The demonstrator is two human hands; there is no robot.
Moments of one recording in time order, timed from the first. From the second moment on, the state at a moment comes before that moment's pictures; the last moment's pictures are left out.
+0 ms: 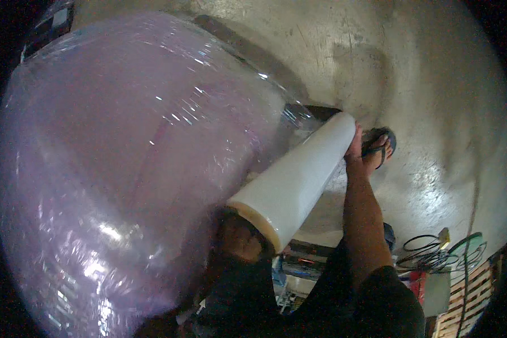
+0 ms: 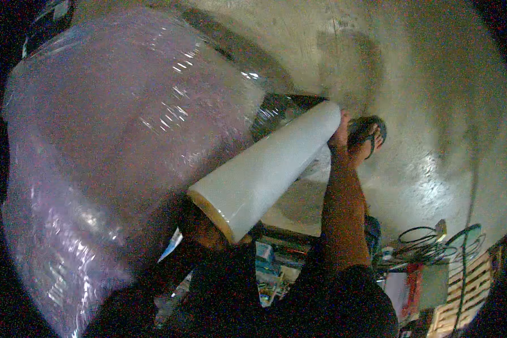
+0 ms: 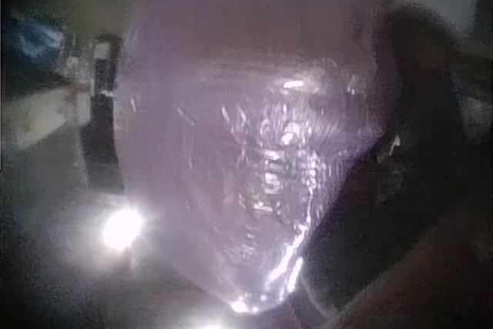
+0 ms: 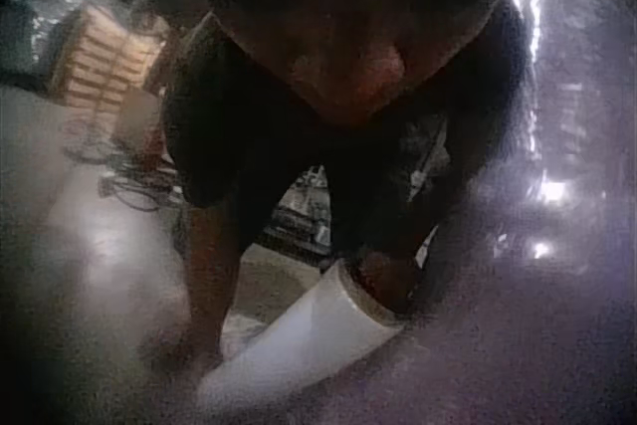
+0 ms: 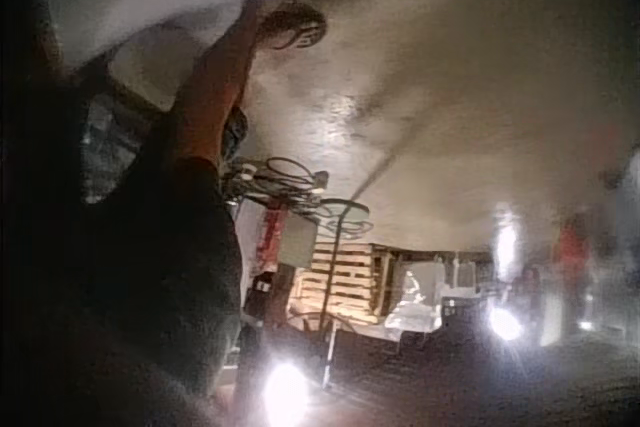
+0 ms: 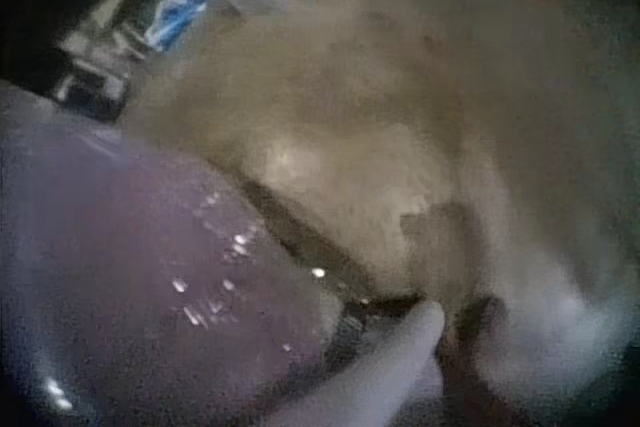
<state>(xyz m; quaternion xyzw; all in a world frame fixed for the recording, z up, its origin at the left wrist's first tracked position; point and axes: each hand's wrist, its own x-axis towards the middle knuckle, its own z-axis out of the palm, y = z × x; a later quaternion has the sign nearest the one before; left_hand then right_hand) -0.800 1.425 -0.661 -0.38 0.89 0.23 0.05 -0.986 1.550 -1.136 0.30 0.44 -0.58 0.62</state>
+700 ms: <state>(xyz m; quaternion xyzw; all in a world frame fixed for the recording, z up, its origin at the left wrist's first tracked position) -0.689 1.444 -0.633 -0.38 0.89 0.25 0.06 -0.807 1.684 -1.038 0.41 0.42 -0.70 0.40</state>
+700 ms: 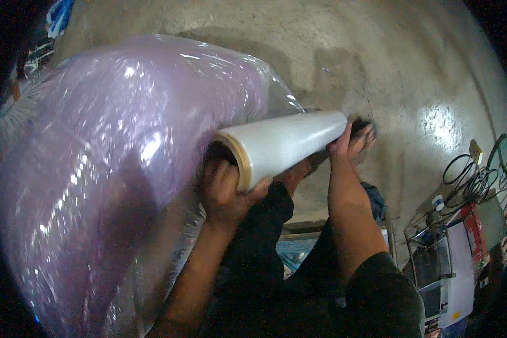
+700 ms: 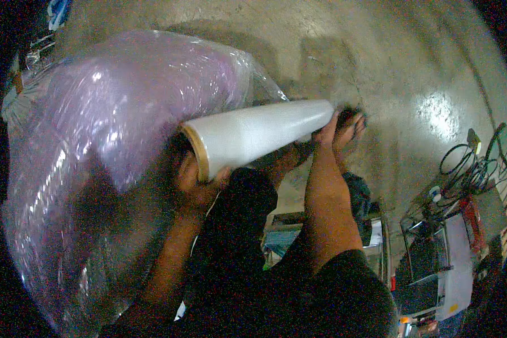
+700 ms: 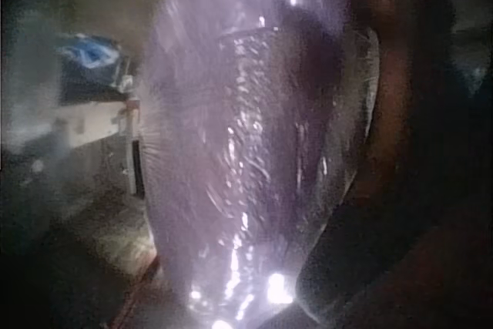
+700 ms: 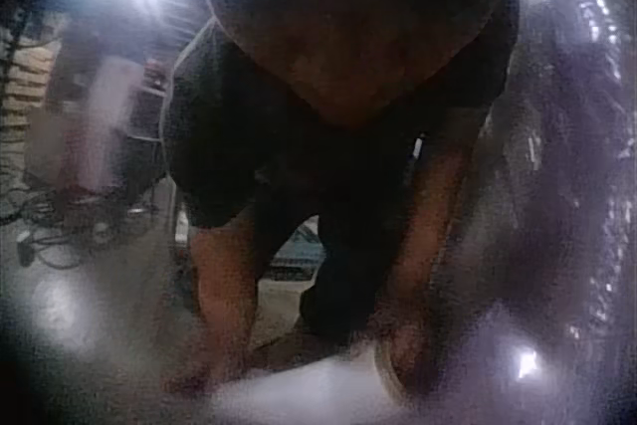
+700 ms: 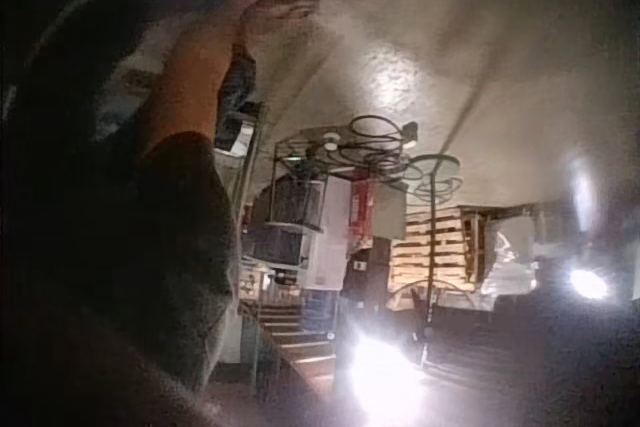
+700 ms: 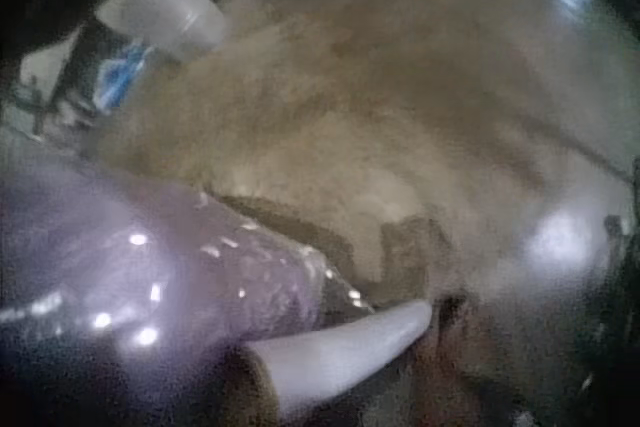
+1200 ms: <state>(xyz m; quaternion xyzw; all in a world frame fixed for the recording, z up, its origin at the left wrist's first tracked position) -0.709 1.442 -0.637 -0.33 0.92 0.22 -0.04 -0.797 1.710 -1.041 0.41 0.40 -0.69 0.44</state>
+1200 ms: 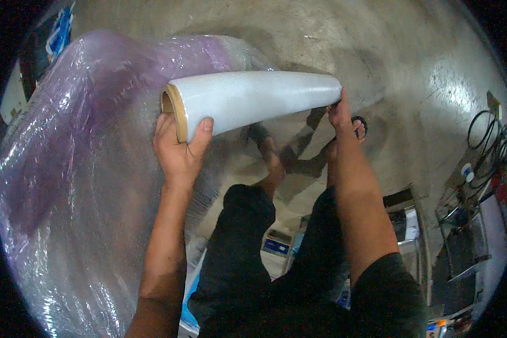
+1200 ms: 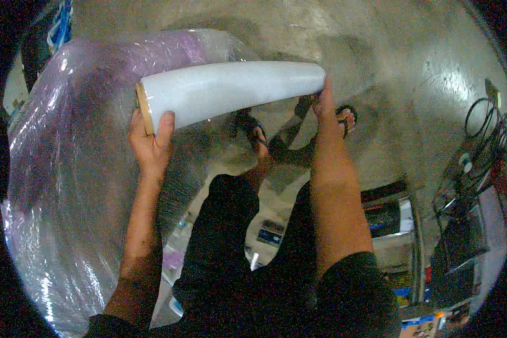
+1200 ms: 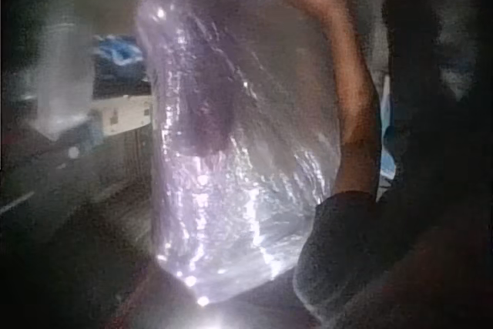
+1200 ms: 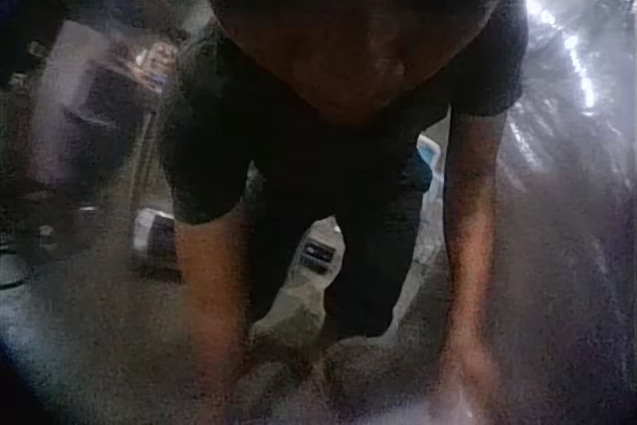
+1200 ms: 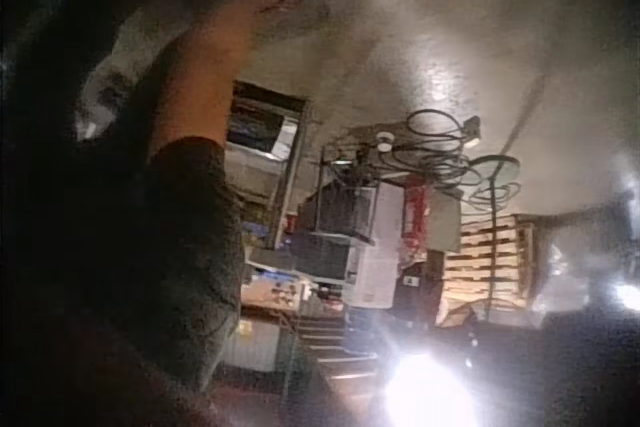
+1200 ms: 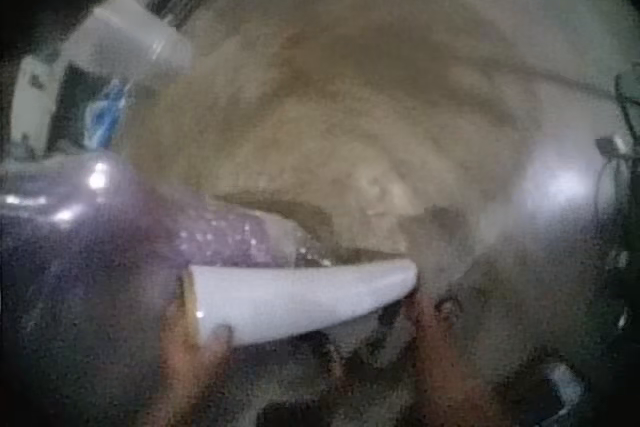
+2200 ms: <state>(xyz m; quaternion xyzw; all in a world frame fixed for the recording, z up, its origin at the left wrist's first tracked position) -0.418 1.598 -0.624 0.02 0.98 0.16 0.06 -0.408 1.825 -1.067 0.55 0.21 -0.78 0.22</state>
